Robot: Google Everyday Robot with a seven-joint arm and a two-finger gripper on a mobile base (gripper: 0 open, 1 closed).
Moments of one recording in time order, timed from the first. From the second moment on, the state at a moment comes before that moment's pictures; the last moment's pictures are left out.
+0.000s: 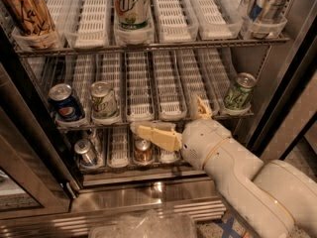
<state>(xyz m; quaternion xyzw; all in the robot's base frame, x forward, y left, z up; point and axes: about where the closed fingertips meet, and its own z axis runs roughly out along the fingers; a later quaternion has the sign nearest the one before) 0.475 -0.024 0.889 -0.20 0.68 0.25 0.66</state>
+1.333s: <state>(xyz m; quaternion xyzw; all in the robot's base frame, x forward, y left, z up) 0.536 0.009 0.907 -0.23 0.69 0.25 0.64</state>
